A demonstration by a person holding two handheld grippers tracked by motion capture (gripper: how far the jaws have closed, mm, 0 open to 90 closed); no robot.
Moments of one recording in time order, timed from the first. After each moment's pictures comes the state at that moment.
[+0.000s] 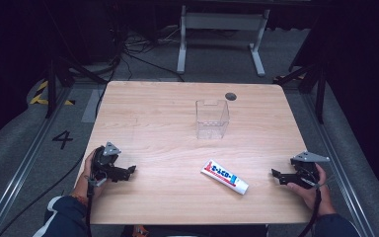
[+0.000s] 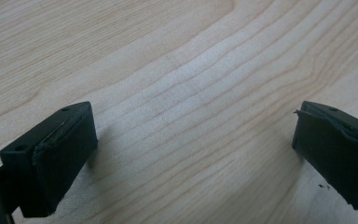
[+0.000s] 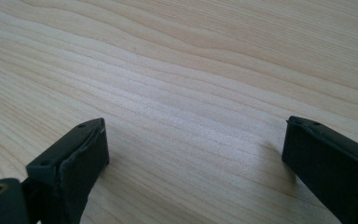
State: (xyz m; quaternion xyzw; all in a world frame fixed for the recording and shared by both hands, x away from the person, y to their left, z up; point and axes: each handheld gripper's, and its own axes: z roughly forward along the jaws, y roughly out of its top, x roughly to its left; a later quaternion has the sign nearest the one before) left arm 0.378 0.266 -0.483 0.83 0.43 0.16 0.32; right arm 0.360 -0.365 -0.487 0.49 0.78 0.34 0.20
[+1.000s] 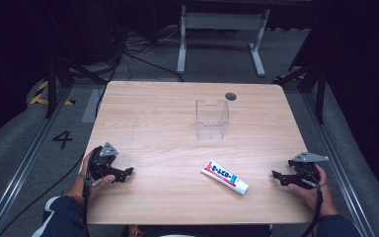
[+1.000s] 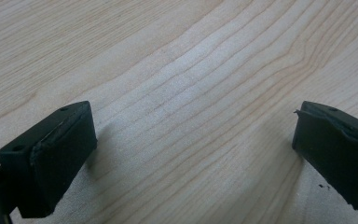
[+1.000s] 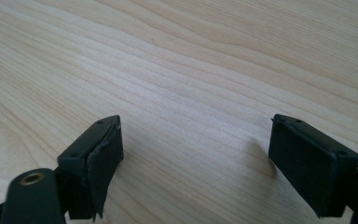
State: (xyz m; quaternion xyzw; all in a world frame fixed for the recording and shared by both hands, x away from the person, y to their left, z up) left arm 0.377 0.273 -0.484 0.84 0.40 0.14 0.32; right arm 0.356 -0.362 -0.479 0.46 0.80 0.32 0.19
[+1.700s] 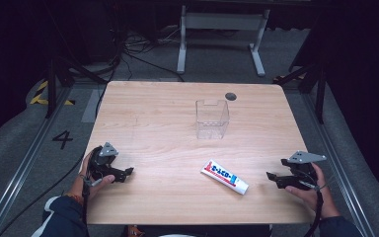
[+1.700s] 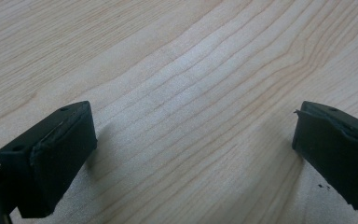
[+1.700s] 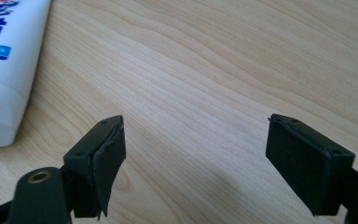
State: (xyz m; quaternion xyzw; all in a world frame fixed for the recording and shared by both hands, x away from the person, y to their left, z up) left arm 0.377 0.273 -0.484 0.84 0.40 0.14 0.32; right arm 0.344 -0.336 -0.451 0.41 0.83 0.34 0.18
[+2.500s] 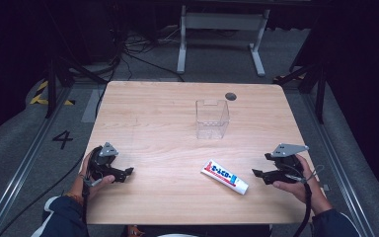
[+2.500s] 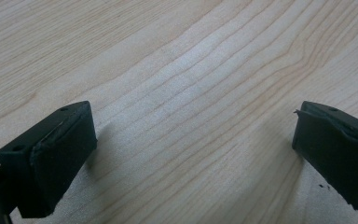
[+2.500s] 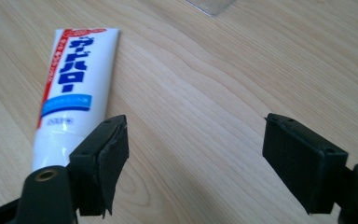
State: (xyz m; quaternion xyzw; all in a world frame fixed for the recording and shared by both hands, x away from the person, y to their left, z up) left arm 0.377 0.273 -0.484 0.84 0.40 0.14 0.32; right arm 0.356 -0.285 -0.423 0.34 0.86 0.34 0.15
